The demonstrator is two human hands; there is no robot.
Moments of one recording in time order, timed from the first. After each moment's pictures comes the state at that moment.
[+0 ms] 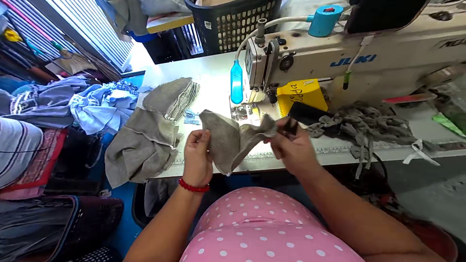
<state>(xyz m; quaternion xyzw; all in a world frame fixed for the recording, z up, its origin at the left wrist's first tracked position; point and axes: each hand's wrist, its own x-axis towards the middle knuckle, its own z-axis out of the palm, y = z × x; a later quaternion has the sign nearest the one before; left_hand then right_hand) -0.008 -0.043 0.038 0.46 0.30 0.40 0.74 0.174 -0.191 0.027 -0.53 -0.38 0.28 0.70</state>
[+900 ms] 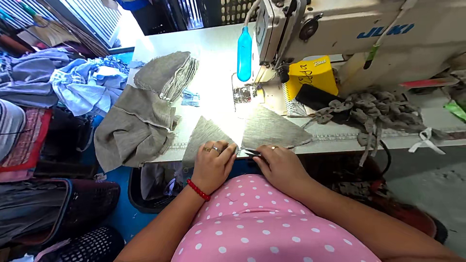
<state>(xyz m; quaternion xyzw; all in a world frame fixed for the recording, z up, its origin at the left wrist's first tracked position) -0.046 -0.063 -0.034 0.95 0.17 0.23 0.10 0.122 -0.220 -0.004 -0.78 -0.58 0.07 0.20</state>
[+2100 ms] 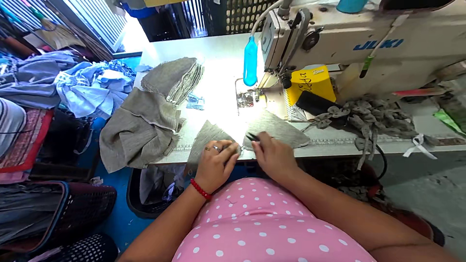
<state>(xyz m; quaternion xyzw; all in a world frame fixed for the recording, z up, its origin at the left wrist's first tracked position) -0.044 -0.053 -0.036 0.92 0.18 0.27 0.20 0.121 -0.184 -0.002 -0.83 -0.51 -0.02 0.23</state>
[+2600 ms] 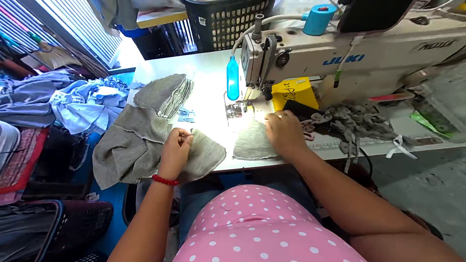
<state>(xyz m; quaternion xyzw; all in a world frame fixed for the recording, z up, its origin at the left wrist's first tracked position) -0.049 0.013 0.033 0.82 0.42 0.19 0.33 0.209 -0.171 0.014 -0.83 -0.51 -0.07 0.22</state>
